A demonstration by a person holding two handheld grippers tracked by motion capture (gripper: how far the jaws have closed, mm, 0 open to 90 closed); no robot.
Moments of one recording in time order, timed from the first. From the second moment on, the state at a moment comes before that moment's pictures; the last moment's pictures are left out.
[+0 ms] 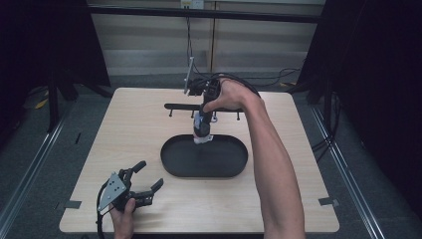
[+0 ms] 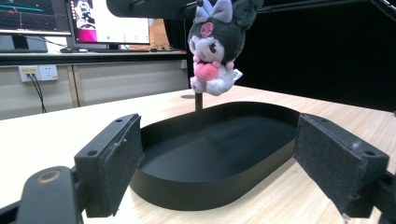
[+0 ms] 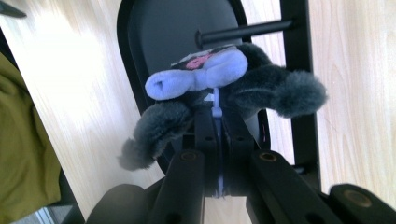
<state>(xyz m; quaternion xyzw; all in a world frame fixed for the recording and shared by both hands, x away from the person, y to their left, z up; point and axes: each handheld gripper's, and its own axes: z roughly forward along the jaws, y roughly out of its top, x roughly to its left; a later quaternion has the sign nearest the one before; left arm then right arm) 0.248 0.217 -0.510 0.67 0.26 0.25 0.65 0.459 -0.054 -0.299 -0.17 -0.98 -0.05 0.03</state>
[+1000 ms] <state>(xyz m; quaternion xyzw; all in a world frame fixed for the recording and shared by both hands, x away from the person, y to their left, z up) 0.248 0.217 -0.510 0.67 0.26 0.25 0.65 0.469 -0.060 -0.306 -0.17 -0.98 -0.06 0.00</state>
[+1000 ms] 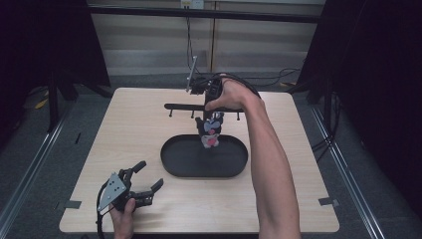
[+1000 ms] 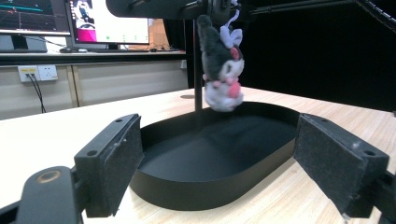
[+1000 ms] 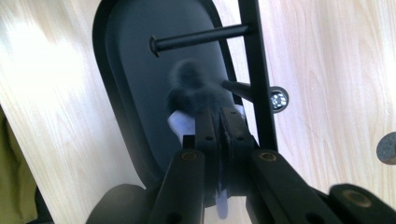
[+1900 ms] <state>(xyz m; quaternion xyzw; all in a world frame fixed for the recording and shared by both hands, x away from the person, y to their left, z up) 0.248 0.217 -0.510 0.67 0.26 0.25 0.65 0.450 -0.073 -0.298 -0.19 -0.97 -0.16 0.02</state>
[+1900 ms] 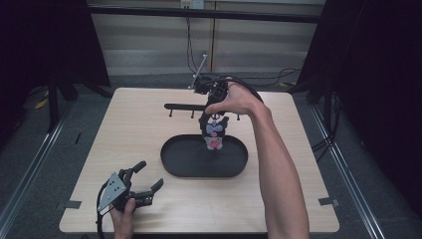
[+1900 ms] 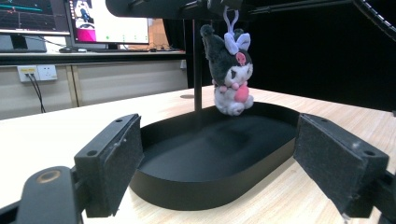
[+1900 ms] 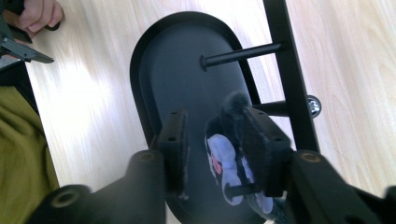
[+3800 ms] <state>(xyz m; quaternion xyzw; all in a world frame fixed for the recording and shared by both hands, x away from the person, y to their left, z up) 0.248 0.217 -0.510 0.67 0.26 0.25 0.65 0.275 -0.178 -0.436 -0.33 -0.82 -0.45 -0.12</state>
